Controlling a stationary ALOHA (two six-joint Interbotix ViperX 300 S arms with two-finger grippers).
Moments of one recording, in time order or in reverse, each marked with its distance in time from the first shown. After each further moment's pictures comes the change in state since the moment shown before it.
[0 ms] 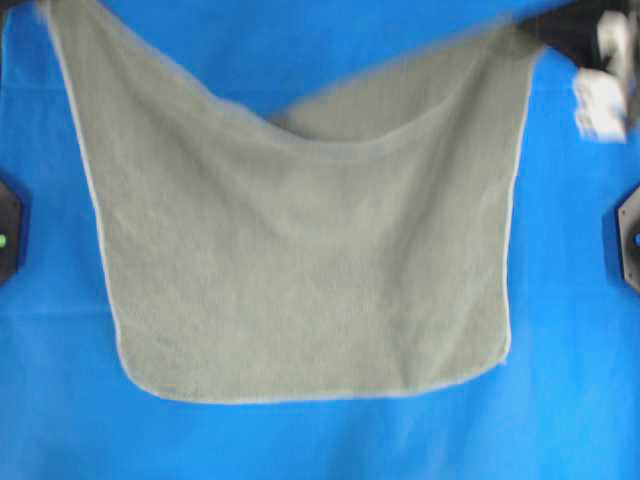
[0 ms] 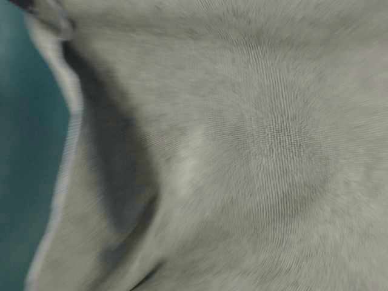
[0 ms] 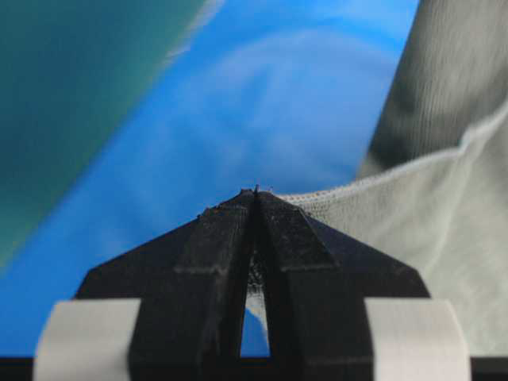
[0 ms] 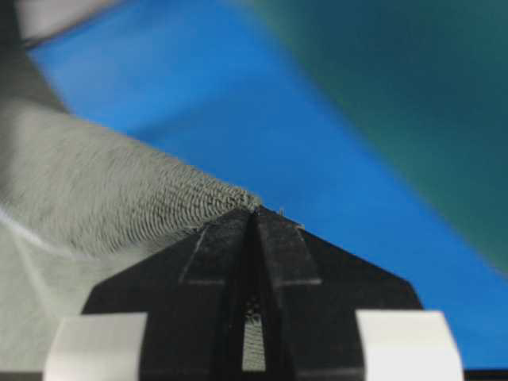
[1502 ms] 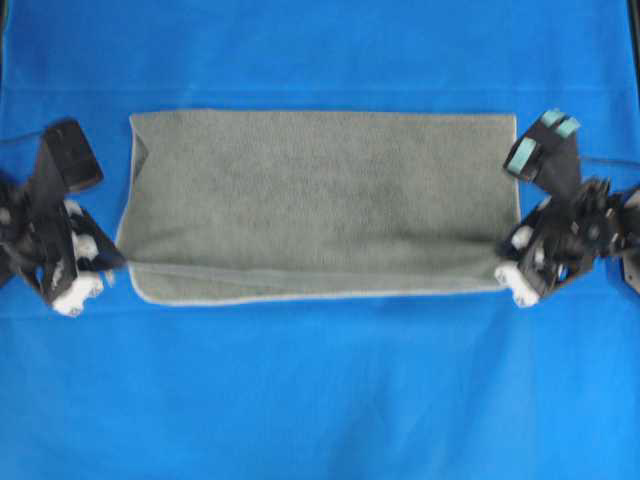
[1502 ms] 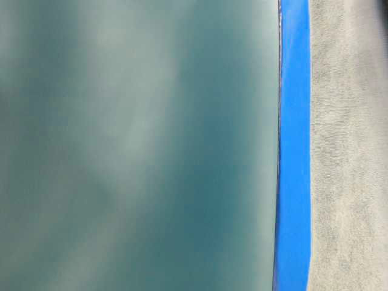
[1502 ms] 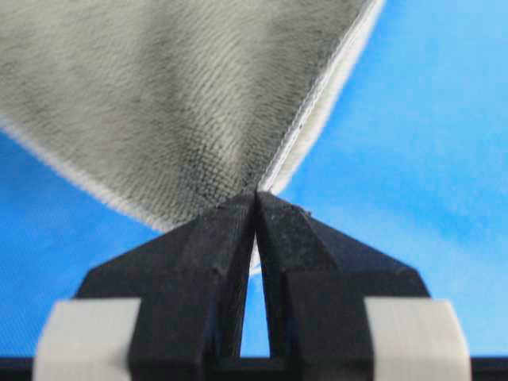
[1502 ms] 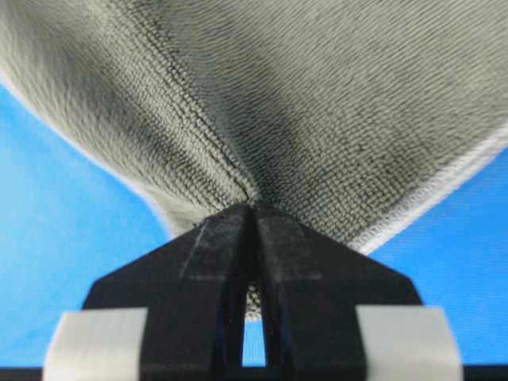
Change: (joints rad) left arm -0.653 0.164 0.739 -0.015 -0.491 -0.661; right arm 0.359 0.281 0.451 0.397 -0.167 0.295
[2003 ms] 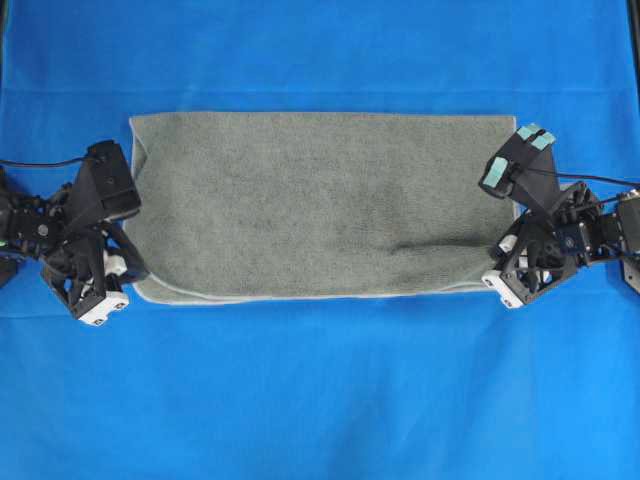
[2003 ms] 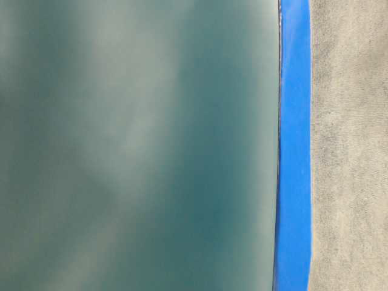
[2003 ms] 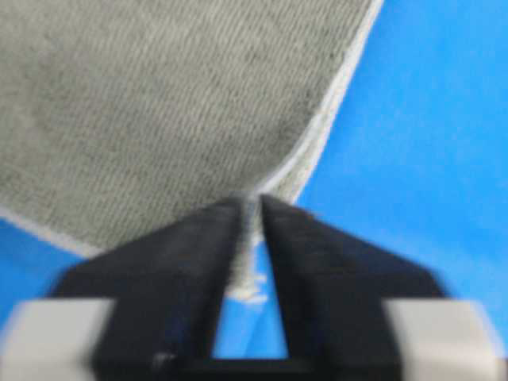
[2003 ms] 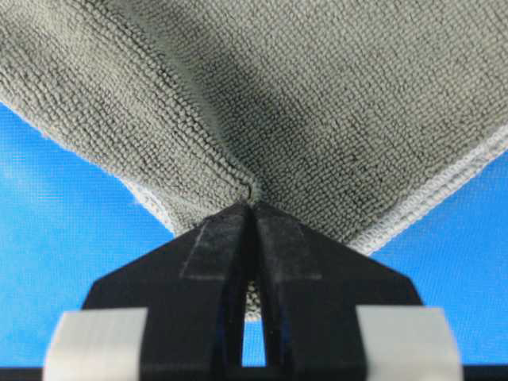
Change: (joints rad) left arm -0.002 0.143 -0.058 0.009 -0.048 0.095; right arm 0.002 0.091 -0.017 -0.055 -0.003 0.002
